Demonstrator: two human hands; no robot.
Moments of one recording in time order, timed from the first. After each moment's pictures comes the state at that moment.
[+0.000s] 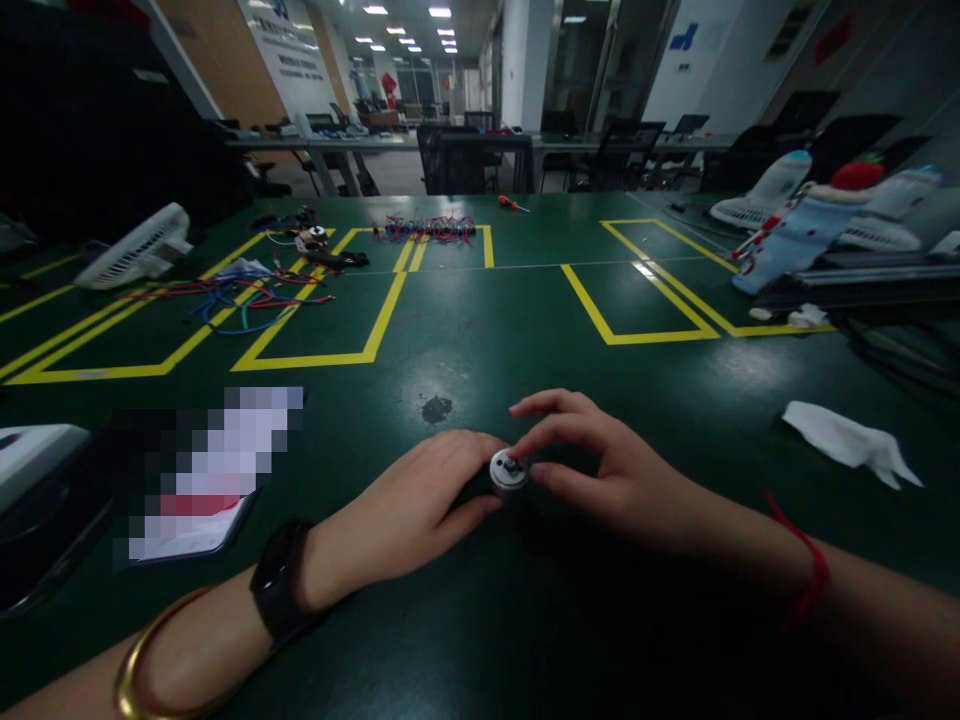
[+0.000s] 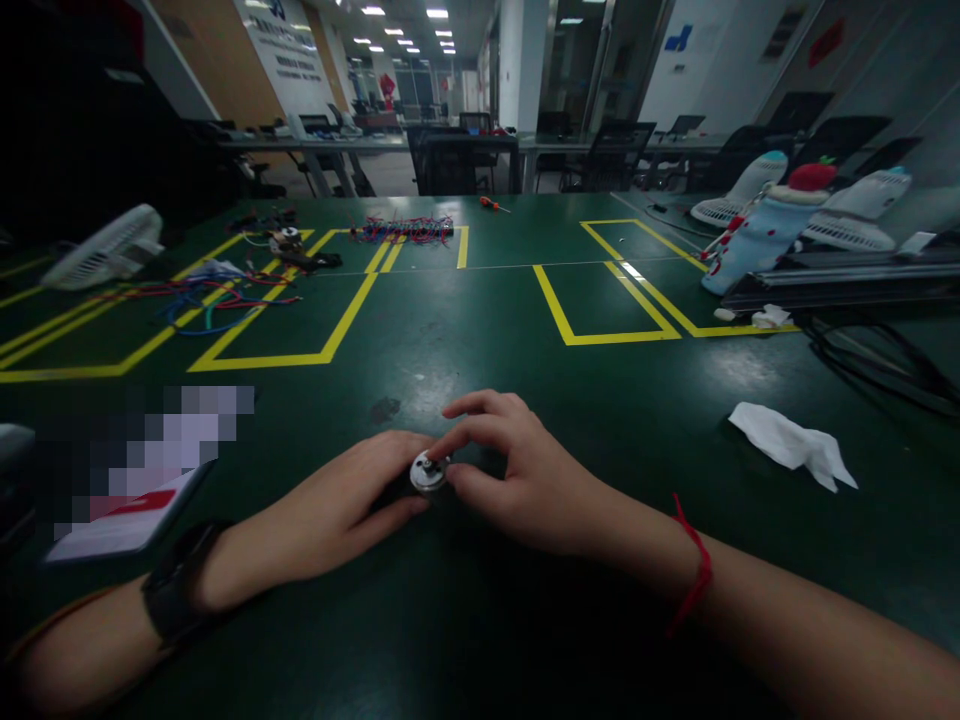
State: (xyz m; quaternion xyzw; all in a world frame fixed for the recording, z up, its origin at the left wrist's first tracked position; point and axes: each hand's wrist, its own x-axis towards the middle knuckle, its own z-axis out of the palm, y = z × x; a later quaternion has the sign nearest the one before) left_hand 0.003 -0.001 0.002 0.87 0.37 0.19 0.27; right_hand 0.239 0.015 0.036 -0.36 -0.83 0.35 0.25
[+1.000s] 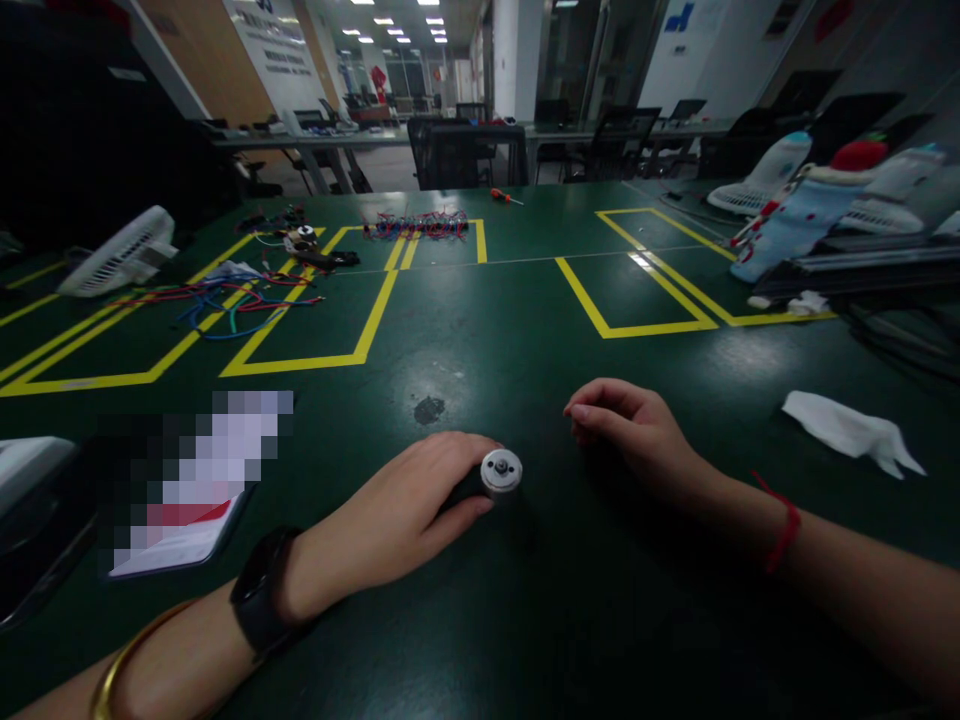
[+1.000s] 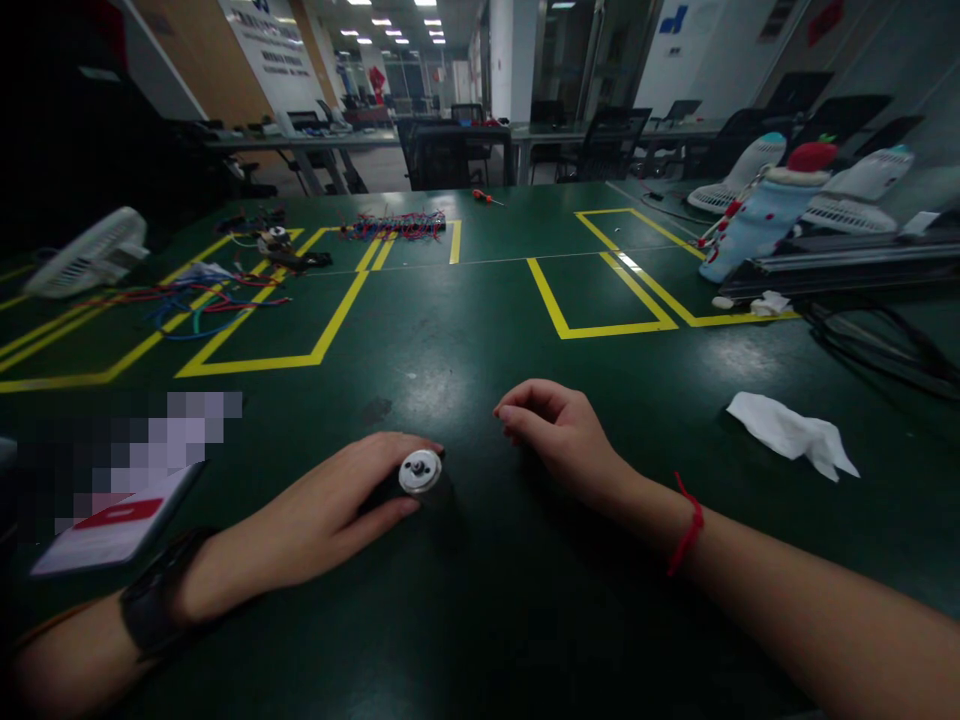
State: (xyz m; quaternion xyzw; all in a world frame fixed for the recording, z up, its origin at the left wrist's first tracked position) left_hand 0.000 0.000 0.004 0.87 0.38 0.17 0.27; right_hand 0.268 0.038 0.000 -0.45 -0.58 0.54 0.41
